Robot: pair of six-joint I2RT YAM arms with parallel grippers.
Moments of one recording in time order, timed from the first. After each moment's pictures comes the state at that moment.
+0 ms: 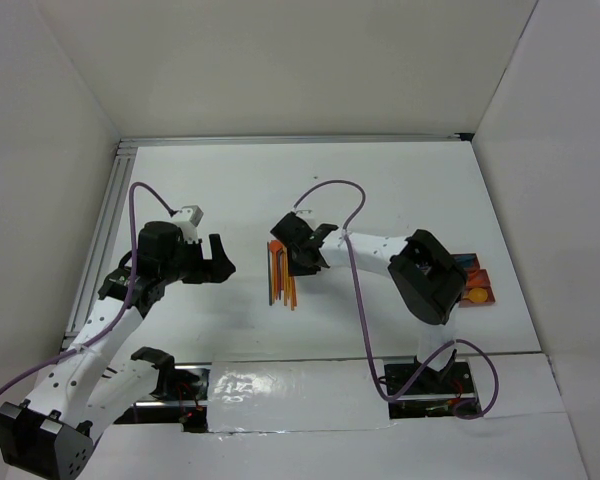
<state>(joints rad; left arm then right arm) -0.28 0.84 0.73 -0.58 0.20 -0.35 0.86 1.87 1.24 -0.48 0.25 0.71</state>
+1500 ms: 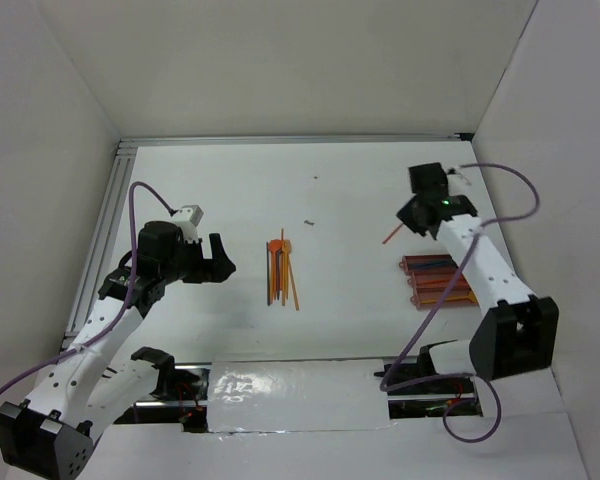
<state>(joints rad) -0.28 0.84 0.73 -0.57 0.20 -0.35 0.21 1.38 1.16 -0.69 0.32 0.89</state>
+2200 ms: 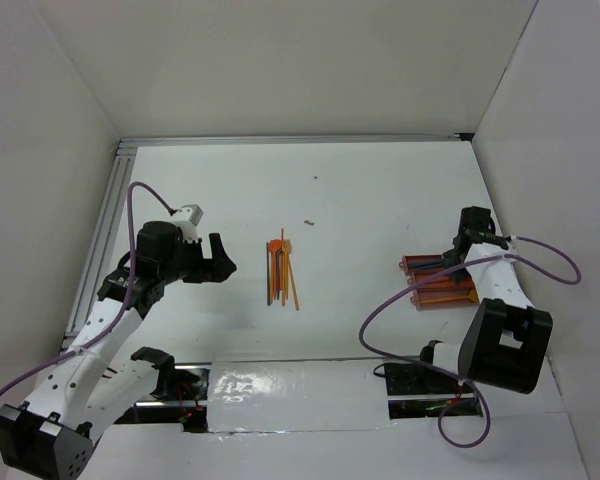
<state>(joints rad) -0.28 0.83 0.73 -0.56 0.22 -0.35 -0.28 1.26 0.78 -0.70 0.30 1.04</state>
